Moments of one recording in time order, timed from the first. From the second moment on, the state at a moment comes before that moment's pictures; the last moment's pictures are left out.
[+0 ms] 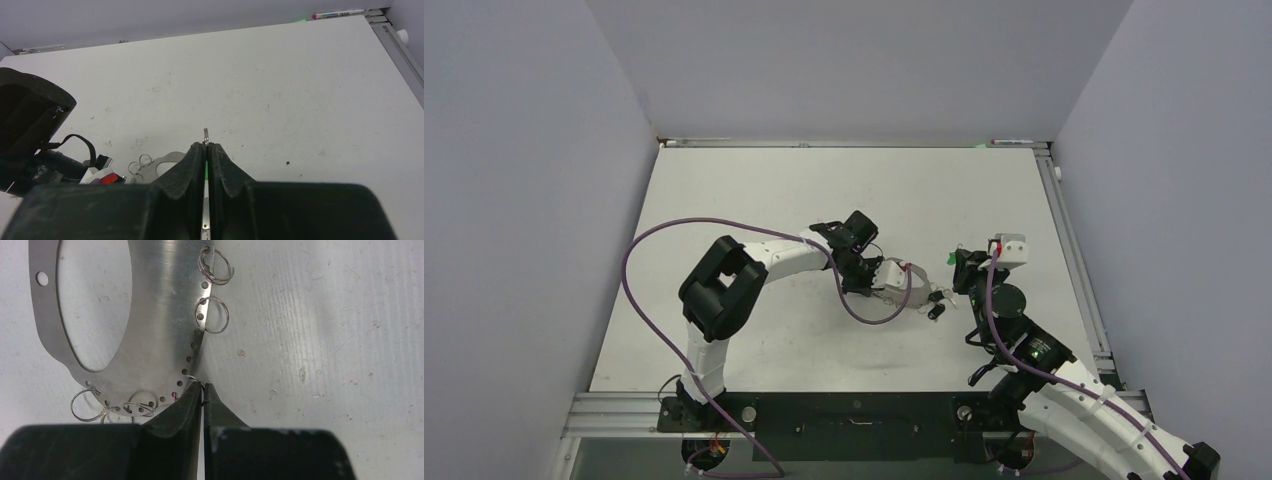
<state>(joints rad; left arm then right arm) -0.79 1.99 1.35 -0.53 0.49 0.95 0.73 0.56 0.45 -0.02 0.64 0.25</state>
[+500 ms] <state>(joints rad) -0.79 1.94 1.31 -0.57 0.56 0.82 0.73 0.56 0.45 -0.02 0.63 0.25</state>
